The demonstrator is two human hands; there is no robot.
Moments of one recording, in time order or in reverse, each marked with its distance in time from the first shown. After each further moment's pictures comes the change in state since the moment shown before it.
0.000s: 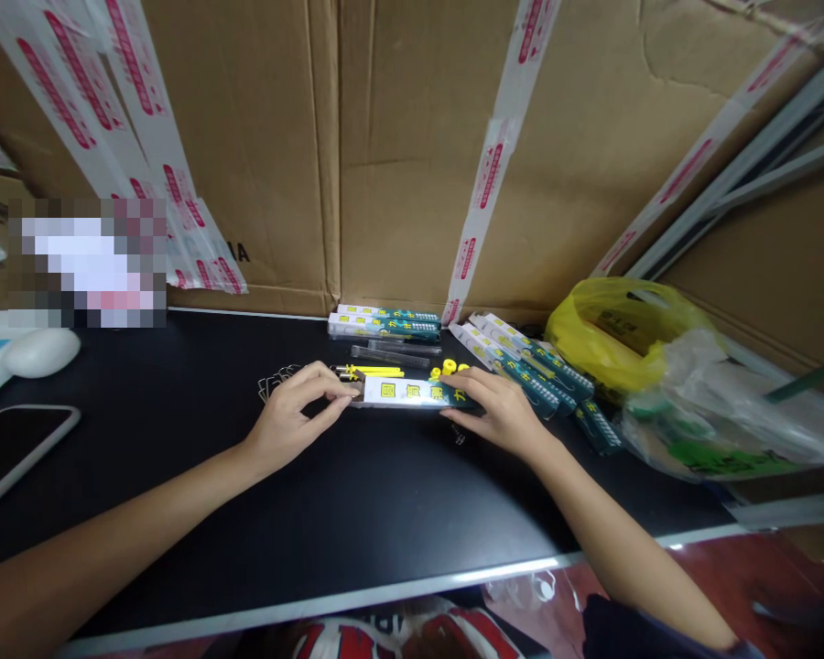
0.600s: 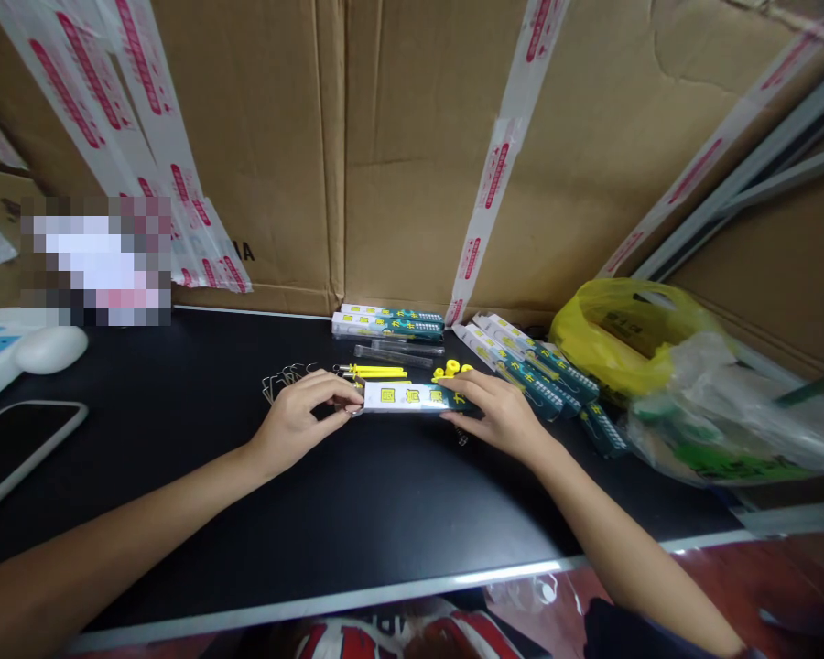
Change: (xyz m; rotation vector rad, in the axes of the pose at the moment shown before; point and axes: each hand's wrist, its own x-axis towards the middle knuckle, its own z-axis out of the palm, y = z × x) left_hand -0.001 -0.001 0.002 -0.004 -0.072 0.006; right_hand 0.000 -0.001 0.002 -0.005 -0.044 0.005
